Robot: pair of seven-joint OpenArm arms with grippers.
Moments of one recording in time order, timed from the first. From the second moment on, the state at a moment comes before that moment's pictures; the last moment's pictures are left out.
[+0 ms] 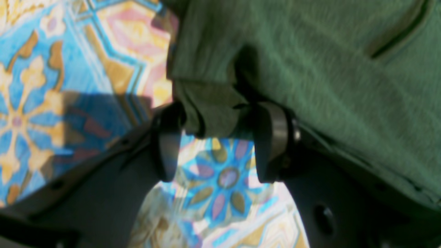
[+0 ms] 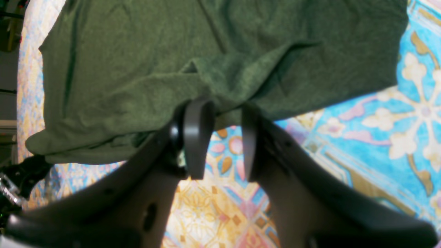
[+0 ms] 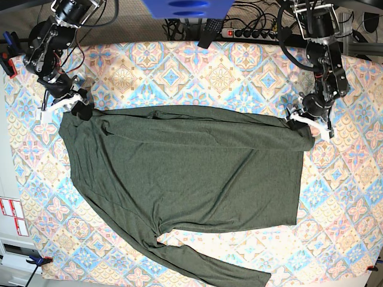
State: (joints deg) left arm 6.4 -12.5 -20.2 74.1 -29.5 -7.6 40.6; right arm -9.7 4.4 42.5 79.3 41.3 35.7 -52.0
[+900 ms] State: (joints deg) left arm 6.4 -11.8 -20.2 73.7 -29.5 -7.3 40.1; right arm -5.1 4.4 43.8 66.8 41.6 35.7 -50.9
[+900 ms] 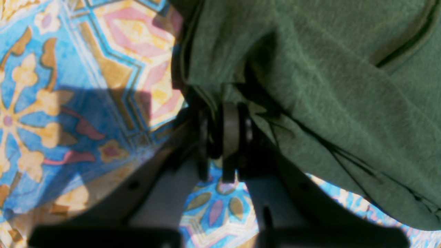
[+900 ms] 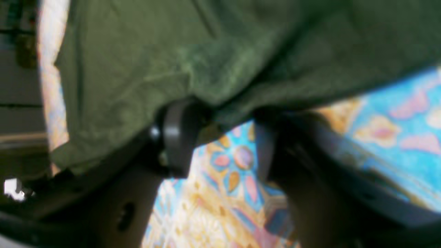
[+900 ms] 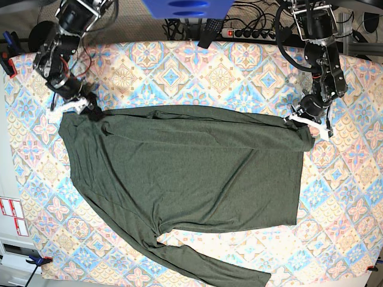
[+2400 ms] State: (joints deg) left arm 22.2 -16.2 -20.2 90.9 -29.5 -8.6 42.9; right arm -13.0 4.5 44.3 78.0 33.7 35.9 -51.9
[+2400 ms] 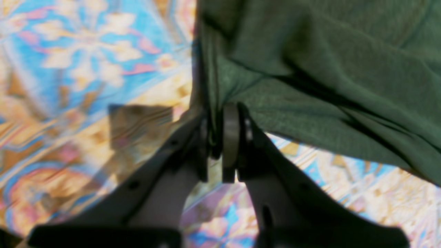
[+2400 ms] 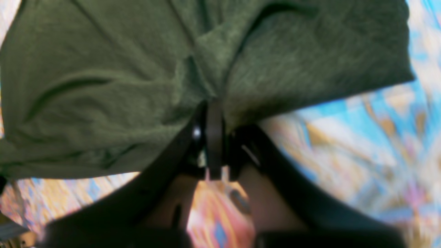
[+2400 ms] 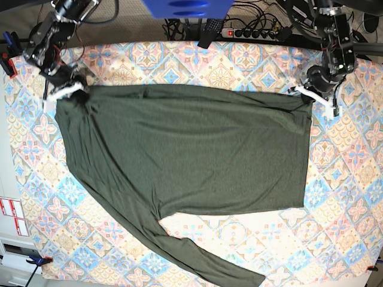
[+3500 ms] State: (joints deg) left arm 35.3 -18.4 -26.7 95.2 -29.9 -14.1 42.8; right arm -26.0 4.4 44.3 80.8 42.8 36.1 -51.9
